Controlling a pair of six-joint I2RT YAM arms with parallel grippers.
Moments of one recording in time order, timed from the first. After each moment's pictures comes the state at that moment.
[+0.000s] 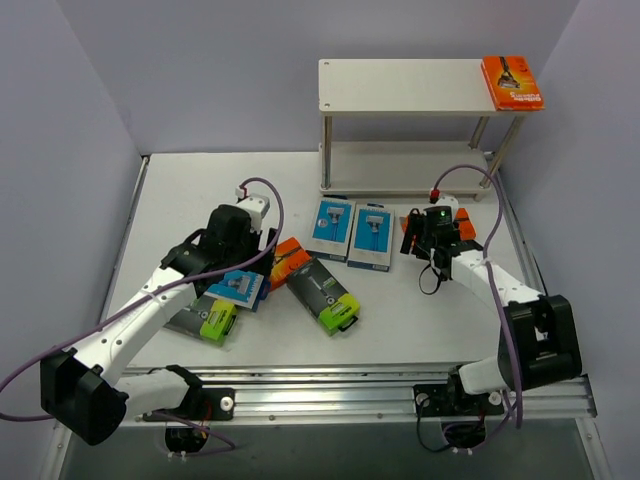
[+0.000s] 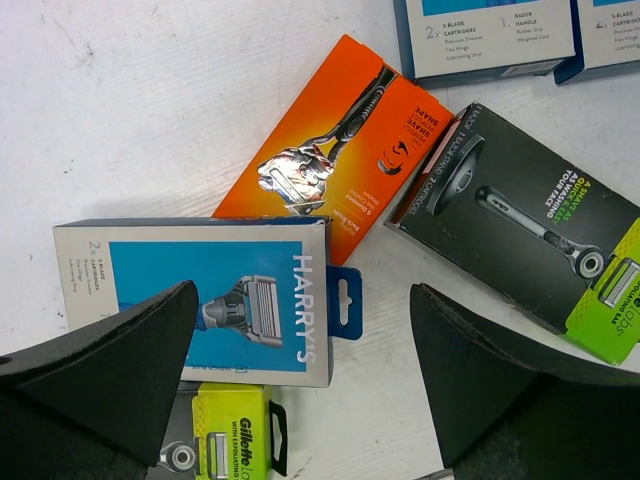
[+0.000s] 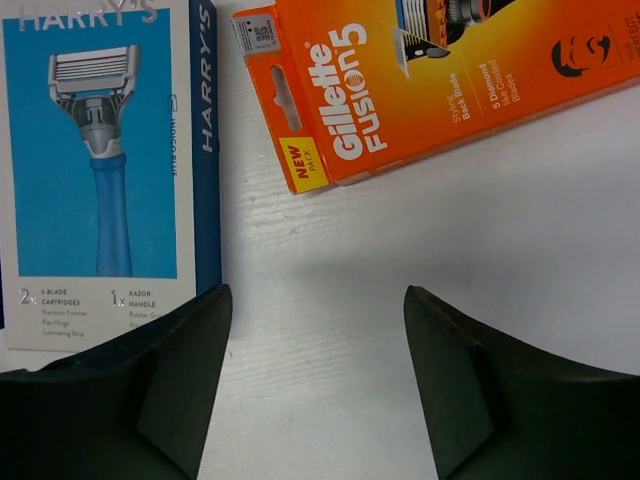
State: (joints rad) left arm -0.55 1.19 1.04 -0.57 -0.16 -0.15; right arm 0.20 1.38 0.77 -0.17 0.18 0.36
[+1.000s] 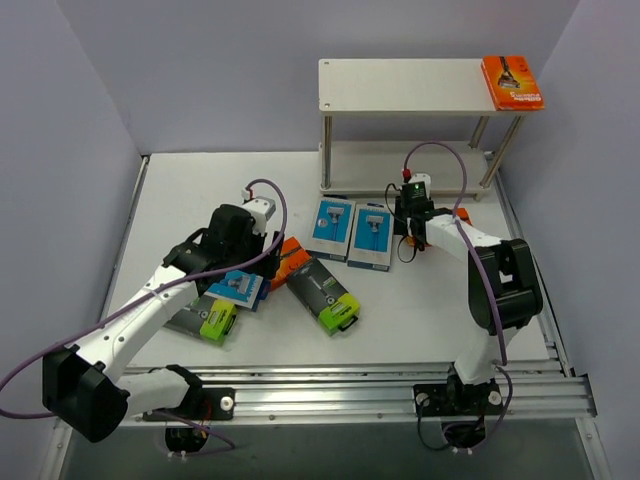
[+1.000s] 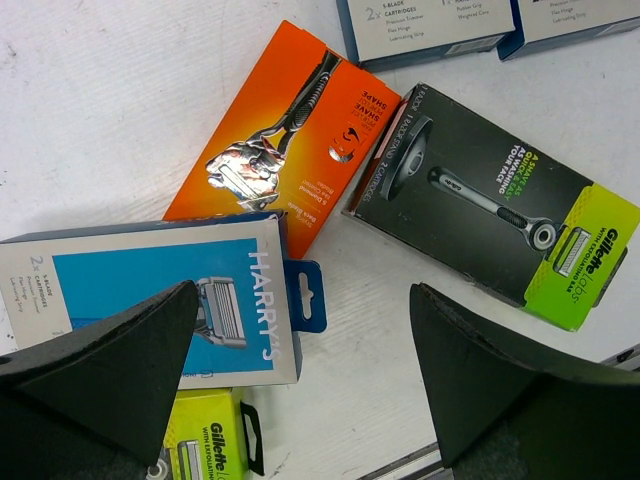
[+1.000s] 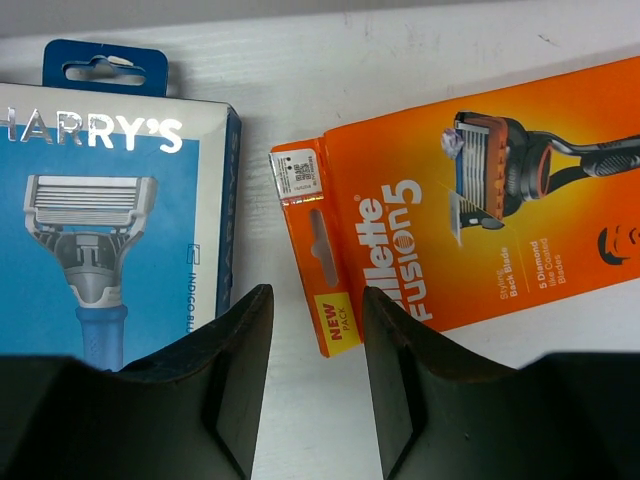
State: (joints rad) left arm -0.55 1.21 1.04 -0.57 -0.04 -0.15; right arm 0.24 1.77 1.10 -0.17 0.28 0.21
